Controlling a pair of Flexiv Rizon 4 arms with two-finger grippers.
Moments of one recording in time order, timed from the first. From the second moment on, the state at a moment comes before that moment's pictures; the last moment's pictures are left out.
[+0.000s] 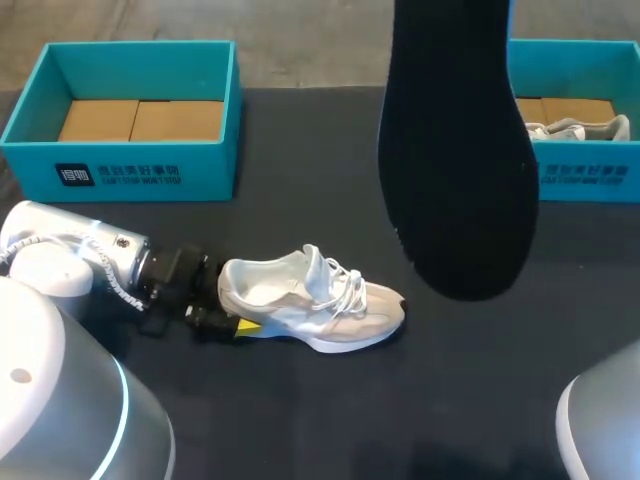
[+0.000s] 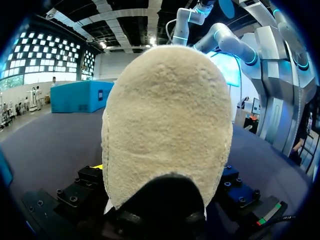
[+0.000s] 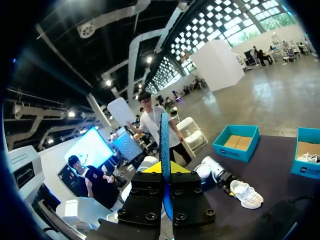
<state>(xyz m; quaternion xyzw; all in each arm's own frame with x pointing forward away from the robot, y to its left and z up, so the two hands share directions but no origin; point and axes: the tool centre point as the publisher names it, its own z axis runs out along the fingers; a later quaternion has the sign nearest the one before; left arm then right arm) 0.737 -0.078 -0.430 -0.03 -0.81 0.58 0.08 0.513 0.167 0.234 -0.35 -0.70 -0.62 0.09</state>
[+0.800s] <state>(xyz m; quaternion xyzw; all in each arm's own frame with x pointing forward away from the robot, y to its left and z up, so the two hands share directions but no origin) 0.751 -0.028 -0.421 -0.09 -0.83 0.55 0.08 0.514 0.167 0.234 -0.35 -0.70 -0.62 0.09</state>
